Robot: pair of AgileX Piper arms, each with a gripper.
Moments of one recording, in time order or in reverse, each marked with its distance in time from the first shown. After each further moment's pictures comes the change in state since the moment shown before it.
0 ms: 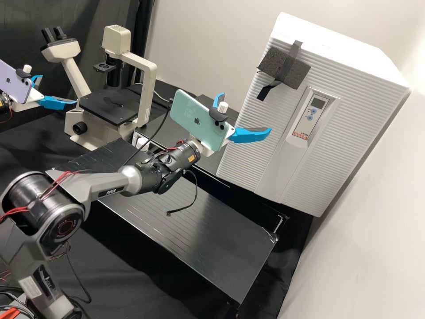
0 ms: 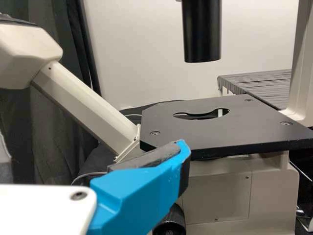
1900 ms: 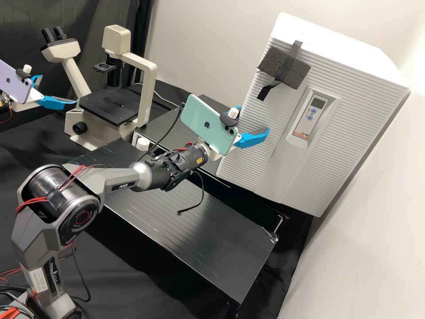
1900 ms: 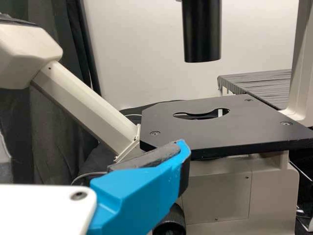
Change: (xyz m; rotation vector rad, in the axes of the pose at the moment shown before) left arm 0.000 0.000 0.000 0.000 0.000 0.000; right arm 0.017 -0.009 0.017 0.003 -0.087 -0.023
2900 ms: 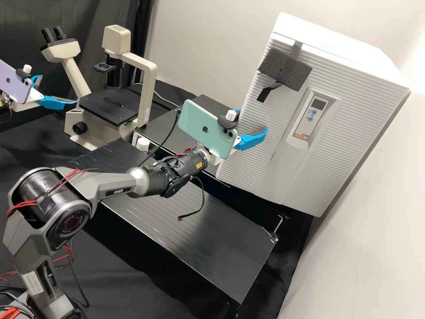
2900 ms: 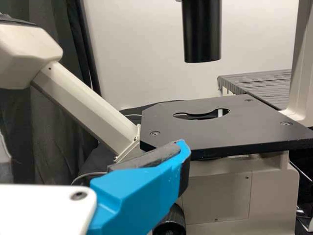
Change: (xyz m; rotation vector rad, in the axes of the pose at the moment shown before) left arm 0.000 0.000 0.000 0.000 0.000 0.000; right arm -0.016 0.014 0.010 -0.067 0.000 -0.003
